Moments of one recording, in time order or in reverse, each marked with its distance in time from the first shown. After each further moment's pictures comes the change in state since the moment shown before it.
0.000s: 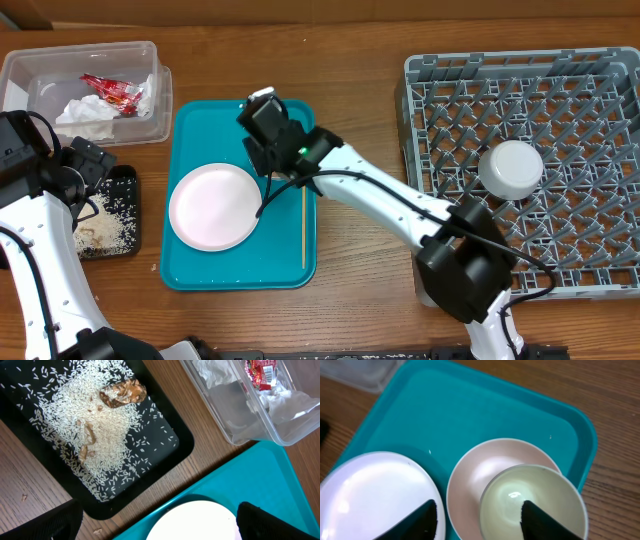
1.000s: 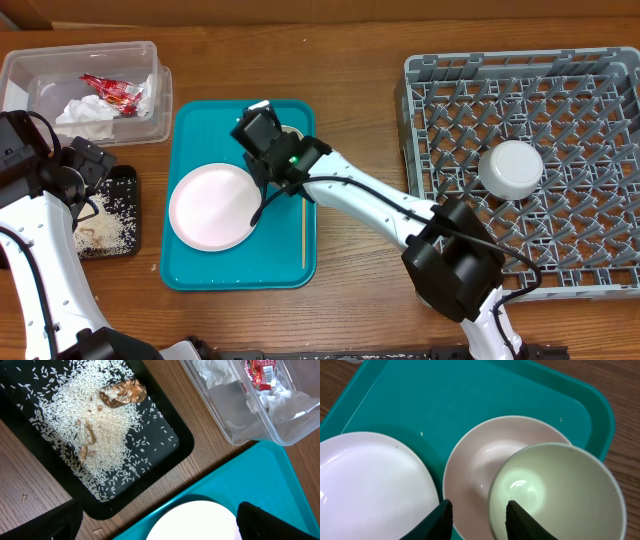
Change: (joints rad) left arm 0.000 0.000 0.000 0.000 0.000 0.000; right arm 0.031 0.033 -0.014 -0.007 0.033 0.002
